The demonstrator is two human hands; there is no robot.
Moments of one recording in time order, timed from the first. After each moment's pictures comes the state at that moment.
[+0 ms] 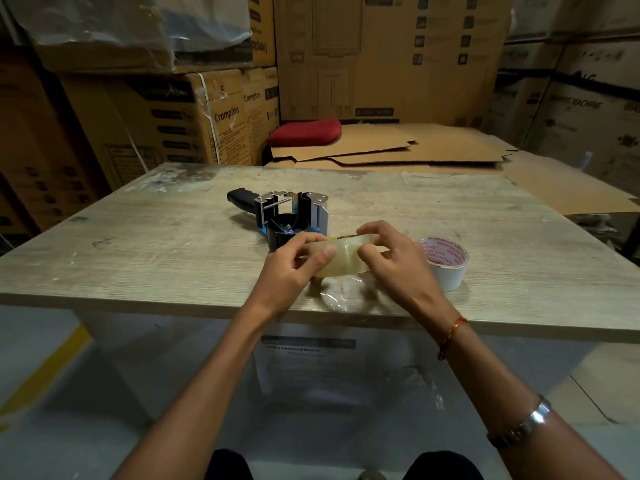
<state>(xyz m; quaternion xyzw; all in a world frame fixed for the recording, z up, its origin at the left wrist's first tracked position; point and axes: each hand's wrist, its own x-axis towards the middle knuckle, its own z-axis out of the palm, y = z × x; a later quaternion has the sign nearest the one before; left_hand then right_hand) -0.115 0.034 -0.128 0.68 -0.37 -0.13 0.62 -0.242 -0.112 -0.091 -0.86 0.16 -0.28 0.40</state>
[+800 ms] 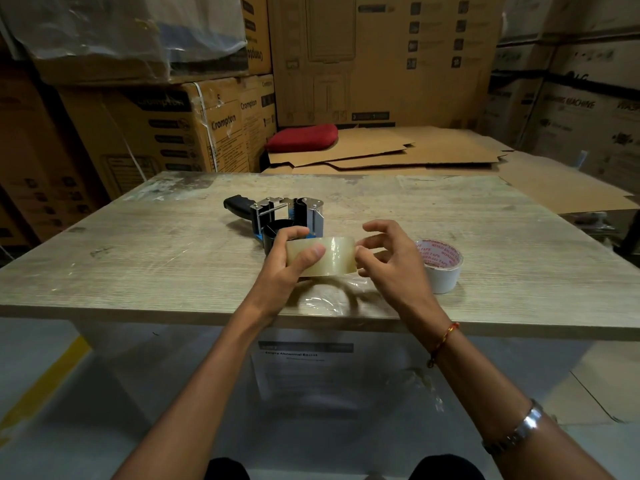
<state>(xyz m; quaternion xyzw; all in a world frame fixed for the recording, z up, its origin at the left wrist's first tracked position) -0.123 0.034 -0.115 0.63 -0.34 -0.18 0.68 -0.237 -0.119 -0.105 -0.78 0.15 -0.34 0.50</state>
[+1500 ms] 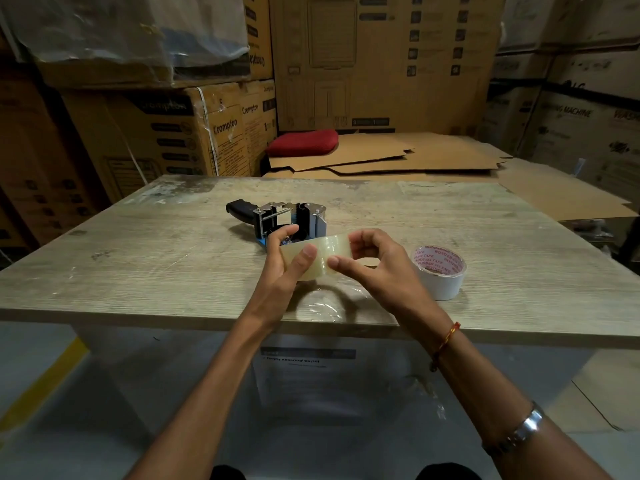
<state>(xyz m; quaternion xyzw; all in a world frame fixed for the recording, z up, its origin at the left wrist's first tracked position) -0.121 0.040 -0.120 0.59 -0.33 -0.17 0.71 -0.228 -0.113 -0.100 -0.80 0.11 -0.28 0.51</state>
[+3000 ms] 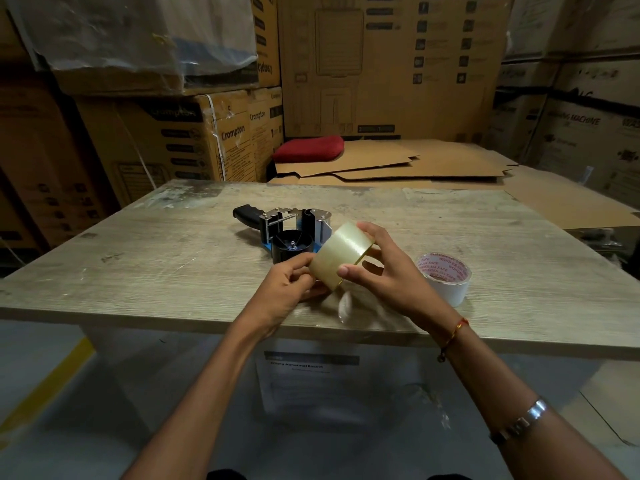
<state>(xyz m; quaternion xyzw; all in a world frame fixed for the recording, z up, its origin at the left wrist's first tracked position) -0.109 0.040 -0.123 0.62 -0.36 -0.23 0.66 -0.225 -0.131 -0.096 -0.85 0.04 -0.23 0.46</state>
